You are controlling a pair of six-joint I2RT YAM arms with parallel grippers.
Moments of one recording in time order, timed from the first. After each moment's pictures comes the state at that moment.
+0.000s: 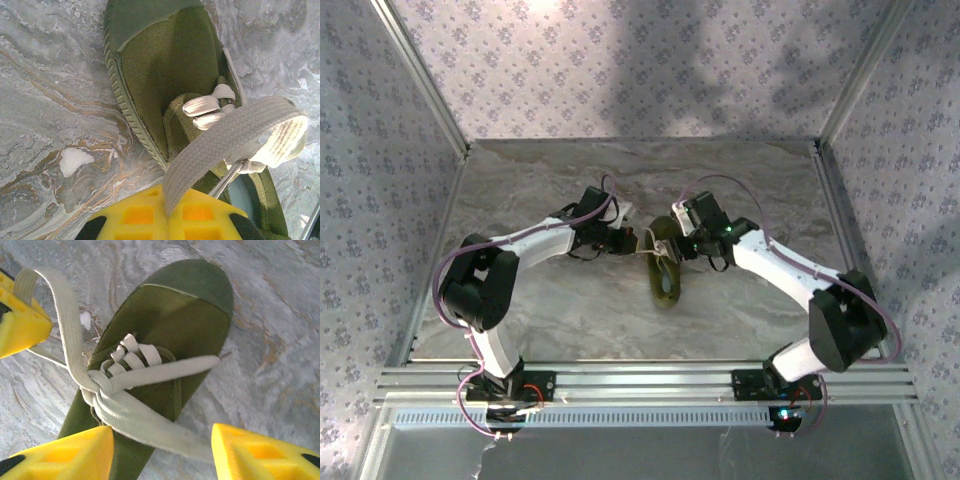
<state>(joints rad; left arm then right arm) -0.56 1.76 1.11 -0.31 0.48 -0.35 0.57 1.50 1.05 -0.52 -0.05 0.06</state>
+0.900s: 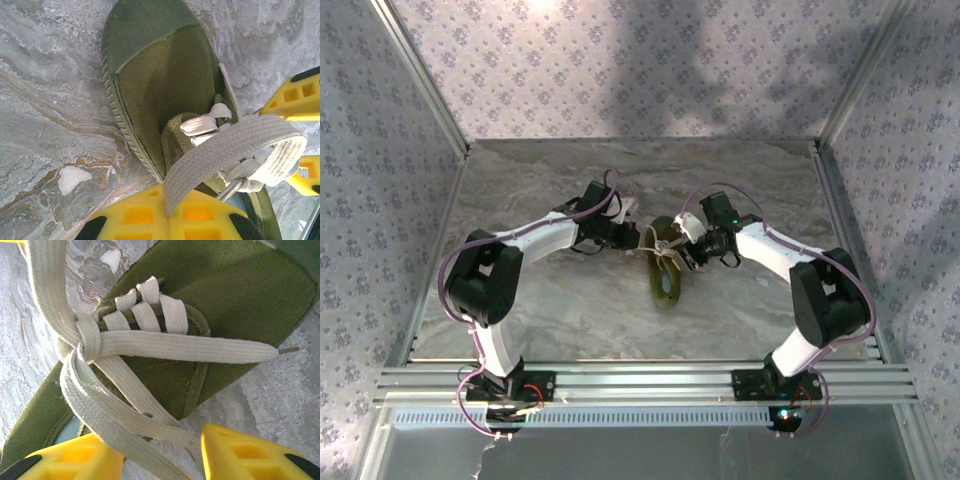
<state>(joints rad) -0.56 1.80 1.19 -0.34 0.49 -0.35 0.41 1.61 0.99 -0.49 -0.40 -0.27</state>
